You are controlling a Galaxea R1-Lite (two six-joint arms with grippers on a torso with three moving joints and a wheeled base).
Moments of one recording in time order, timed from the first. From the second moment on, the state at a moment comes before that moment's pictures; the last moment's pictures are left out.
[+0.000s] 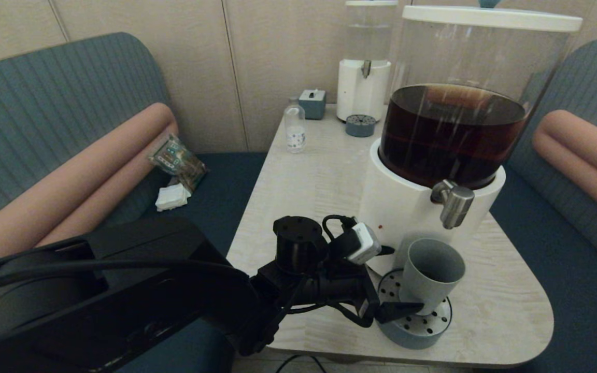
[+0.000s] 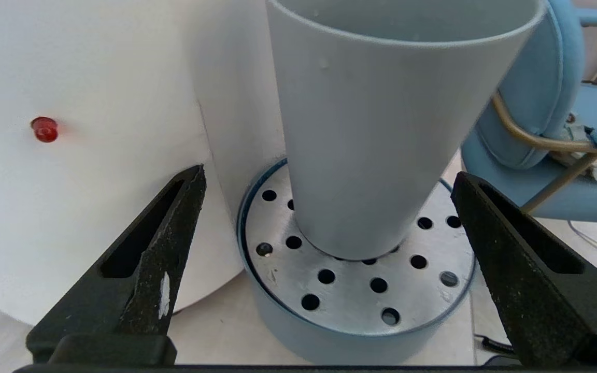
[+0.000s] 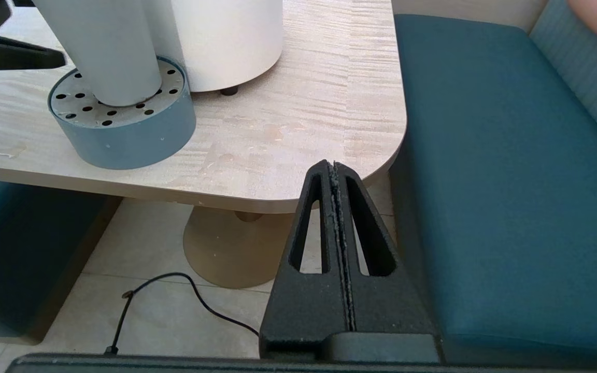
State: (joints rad) left arm -0.75 2.27 -1.06 -1.12 -0.62 0.21; right arm 0.00 0.00 -0.01 0.02 0.00 0.00
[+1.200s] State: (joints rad) left arm -0.81 2.39 -1.19 -1.17 -0.58 0.17; right arm 0.00 0.00 -0.01 0.02 0.00 0.00
